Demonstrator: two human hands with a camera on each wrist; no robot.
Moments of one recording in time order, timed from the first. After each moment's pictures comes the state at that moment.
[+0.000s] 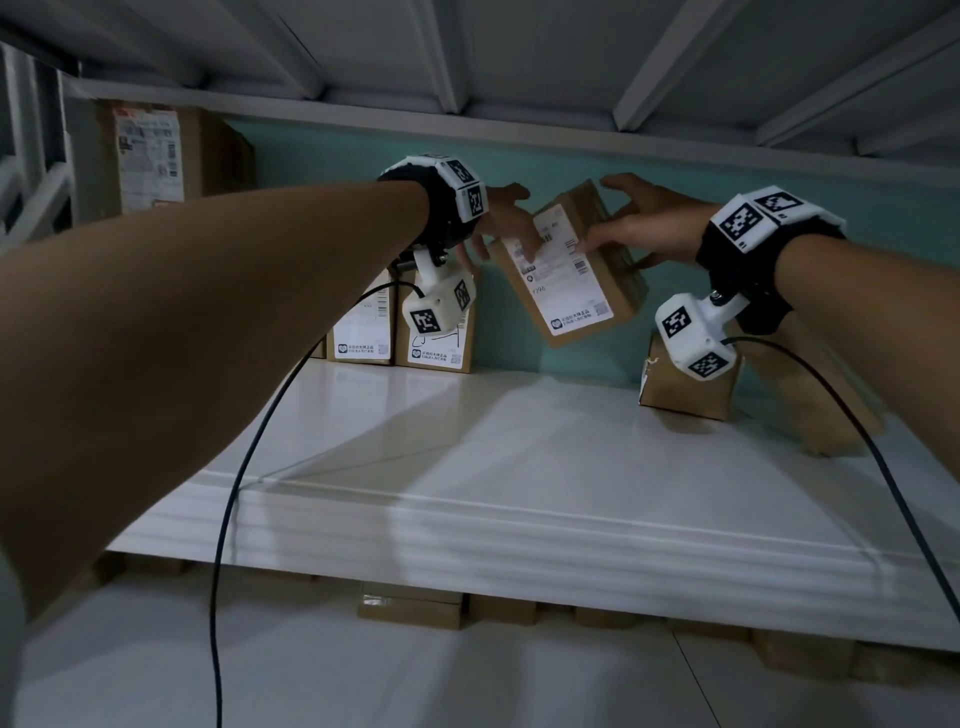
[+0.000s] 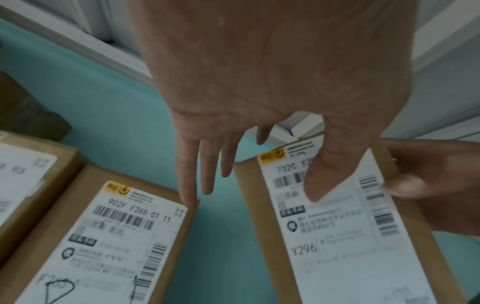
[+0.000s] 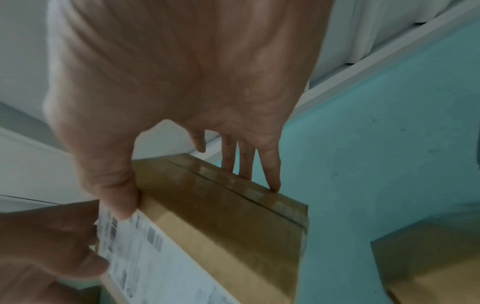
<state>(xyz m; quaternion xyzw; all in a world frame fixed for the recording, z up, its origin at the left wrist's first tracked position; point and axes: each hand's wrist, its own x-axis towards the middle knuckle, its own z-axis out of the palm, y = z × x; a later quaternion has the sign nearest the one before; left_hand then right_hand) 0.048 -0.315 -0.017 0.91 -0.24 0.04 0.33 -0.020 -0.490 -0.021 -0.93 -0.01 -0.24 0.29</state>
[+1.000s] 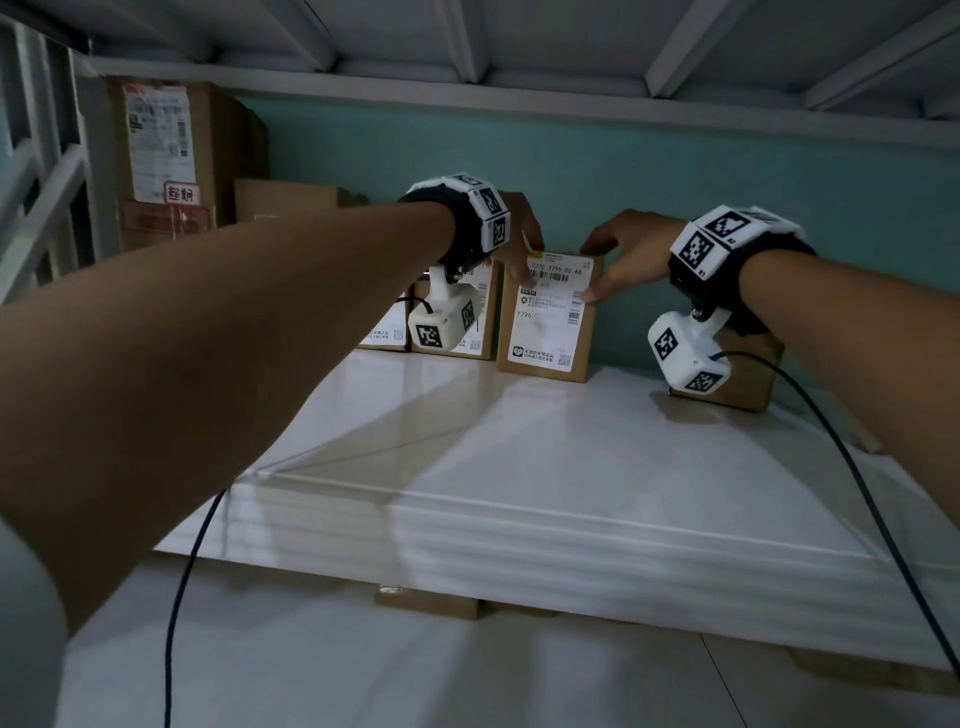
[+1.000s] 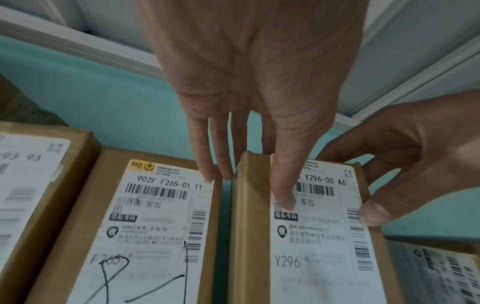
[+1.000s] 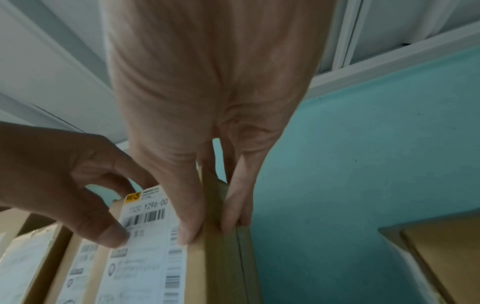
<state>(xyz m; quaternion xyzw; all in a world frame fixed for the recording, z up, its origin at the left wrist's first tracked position) 0.082 -0.314 -0.042 0.93 -0.30 0.15 0.14 0.014 -0.476 -0.044 -0.99 -0.02 -0.17 0.00</state>
